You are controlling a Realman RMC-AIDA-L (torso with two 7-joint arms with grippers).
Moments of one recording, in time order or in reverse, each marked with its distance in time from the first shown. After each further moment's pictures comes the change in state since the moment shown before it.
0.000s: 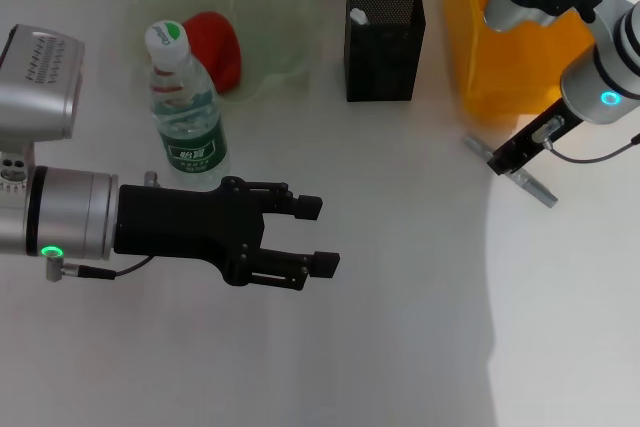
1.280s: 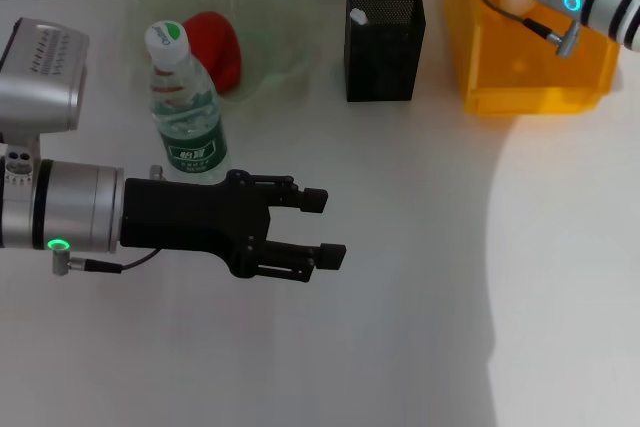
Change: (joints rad) left arm -0.011 -0.003 -0.001 -0.003 -0.010 -0.006 -0.010; right arm -0.046 -0.001 0.241 0.437 1.550 0.426 -1.213
